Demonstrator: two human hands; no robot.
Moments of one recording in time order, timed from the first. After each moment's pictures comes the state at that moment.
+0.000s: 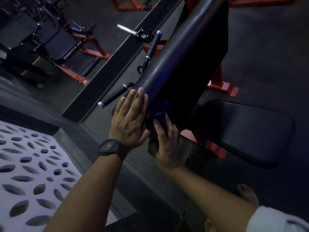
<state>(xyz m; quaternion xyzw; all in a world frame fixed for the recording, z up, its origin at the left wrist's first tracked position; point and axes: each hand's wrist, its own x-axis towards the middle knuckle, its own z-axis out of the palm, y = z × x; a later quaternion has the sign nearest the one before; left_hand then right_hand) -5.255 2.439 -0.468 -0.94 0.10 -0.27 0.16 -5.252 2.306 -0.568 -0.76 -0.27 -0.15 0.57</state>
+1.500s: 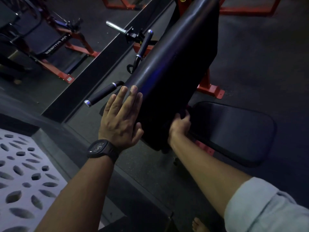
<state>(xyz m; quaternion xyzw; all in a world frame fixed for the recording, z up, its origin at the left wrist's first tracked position) -5.254 2.438 -0.471 -0.94 0.08 -0.28 0.18 -5.152 2.305 -0.580 -0.60 0.31 0.13 0.72</state>
